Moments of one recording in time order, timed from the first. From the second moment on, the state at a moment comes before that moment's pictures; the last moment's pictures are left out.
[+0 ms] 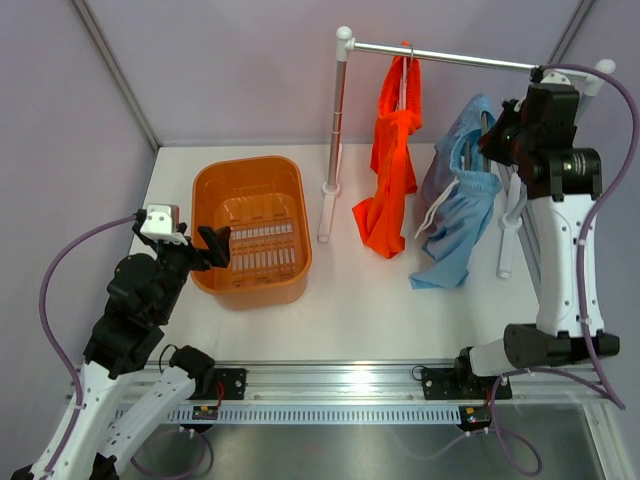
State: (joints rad) left arm -0.47 0.49 0.89 -0.48 -0.28 -0.15; right arm 0.04 1.49 2.04 -1.00 0.10 0.36
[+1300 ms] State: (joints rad) left arm -1.15 1.31 1.34 -0.47 -0.36 -0.31; right arm 0.65 1.05 1.45 -1.02 0.05 0.44
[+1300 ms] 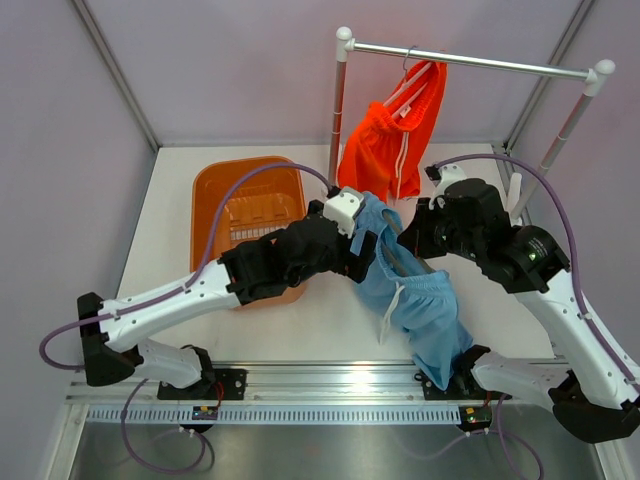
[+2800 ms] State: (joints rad) left arm -1.17 1.55 1.48 -0.42 -0.50 -0.40; right arm 0.66 1.02 1.46 -1.03 0.07 0.46
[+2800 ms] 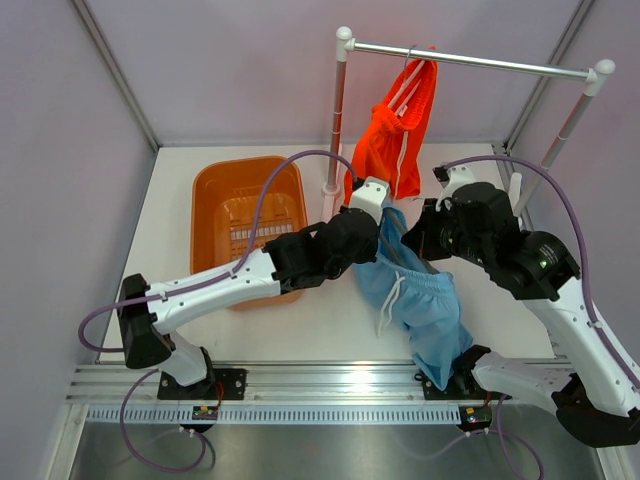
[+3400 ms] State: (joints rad) left arm -1.05 1.71 1.79 -0.43 -0.50 -0.36; right arm 0.66 0.88 1.49 -1.07 0.07 0.45
